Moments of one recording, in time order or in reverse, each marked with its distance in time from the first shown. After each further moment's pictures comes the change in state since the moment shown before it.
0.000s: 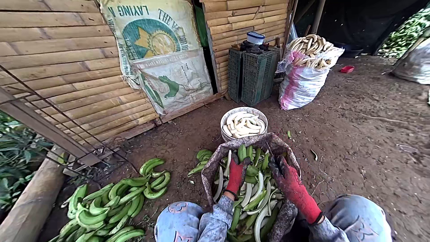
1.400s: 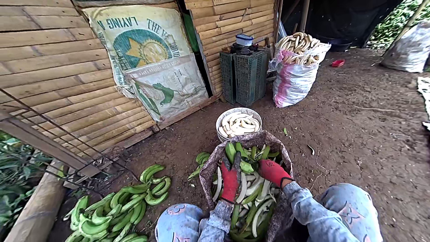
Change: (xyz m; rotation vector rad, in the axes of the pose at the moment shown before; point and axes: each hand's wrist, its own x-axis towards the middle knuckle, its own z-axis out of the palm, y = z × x) left_hand -0.030 0.015 -0.002 -0.076 0.172 0.291; right_hand 0.051 0.012 0.027 -0.464 -0.453 0.253
